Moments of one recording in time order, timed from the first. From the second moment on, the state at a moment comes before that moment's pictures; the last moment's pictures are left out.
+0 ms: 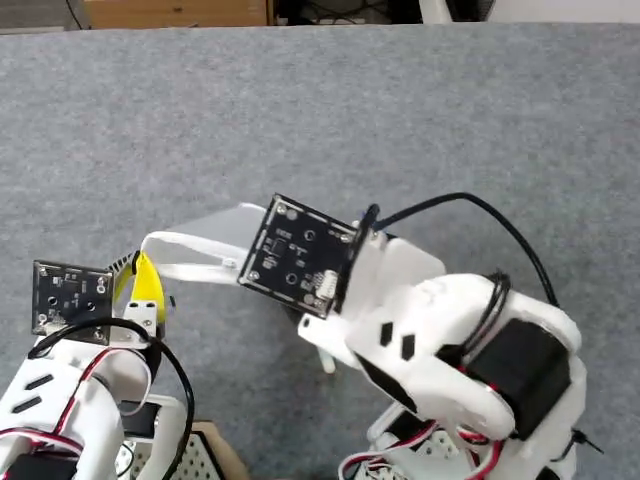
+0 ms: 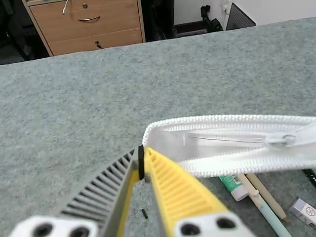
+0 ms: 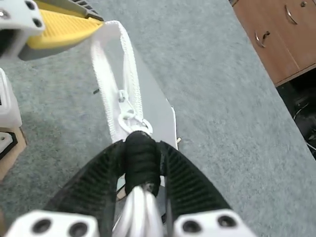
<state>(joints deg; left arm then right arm) 0.2 -88.6 40.2 83.5 -5.5 -42.5 -41.5 -10.0 101.0 27.7</state>
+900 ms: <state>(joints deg) 0.2 -88.5 40.2 83.5 -5.5 -38.8 -45.5 -5.0 101.0 27.7</state>
